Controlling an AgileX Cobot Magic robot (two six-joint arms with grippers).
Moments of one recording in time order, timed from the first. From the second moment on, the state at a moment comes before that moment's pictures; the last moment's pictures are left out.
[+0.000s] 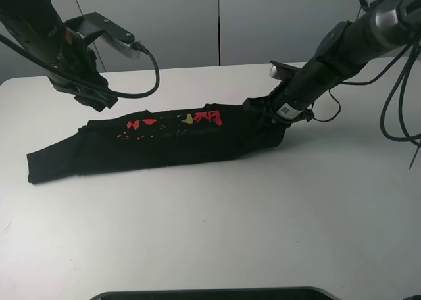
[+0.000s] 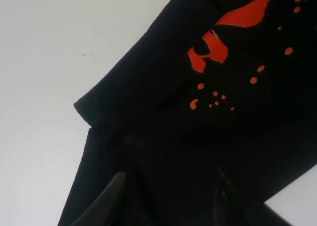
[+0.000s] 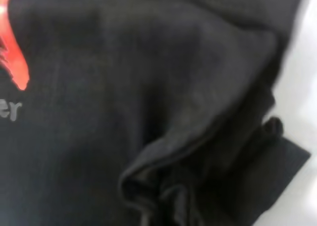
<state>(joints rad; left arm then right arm) -0.56 1.72 -1.15 0.28 0.78 0.04 0.27 2.16 -1.17 0.77 0.63 -0.54</state>
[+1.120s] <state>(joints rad) -0.56 1.72 -1.15 0.28 0.79 0.04 0.16 1.62 -1.17 0.68 0.91 -0.41</state>
